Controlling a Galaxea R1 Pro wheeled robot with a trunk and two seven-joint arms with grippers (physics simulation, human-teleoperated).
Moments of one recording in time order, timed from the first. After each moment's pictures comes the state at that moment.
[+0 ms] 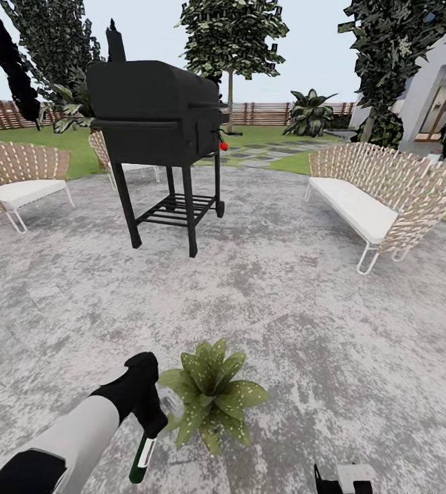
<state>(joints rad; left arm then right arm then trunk) -0.79 -0.03 -0.22 -0.47 -1.05 0.89 -1.18 -0.34 -0.04 -0.25 -0.14 0.37 -0.58 -0.16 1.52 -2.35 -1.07</state>
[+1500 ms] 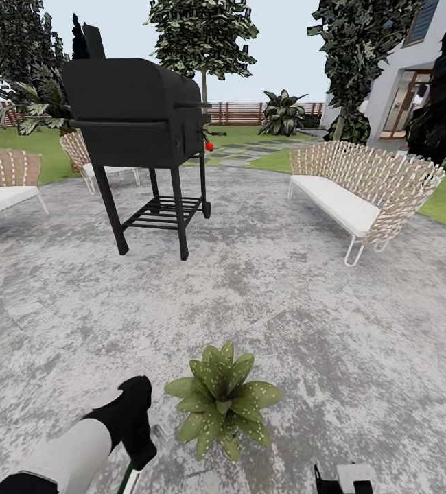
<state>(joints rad) -0.71 -0.02 -0.21 -0.43 -1.06 0.86 -1.12 -0.34 -0.05 -0.25 -0.14 0.37 -0.58 -0.16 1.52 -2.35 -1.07</state>
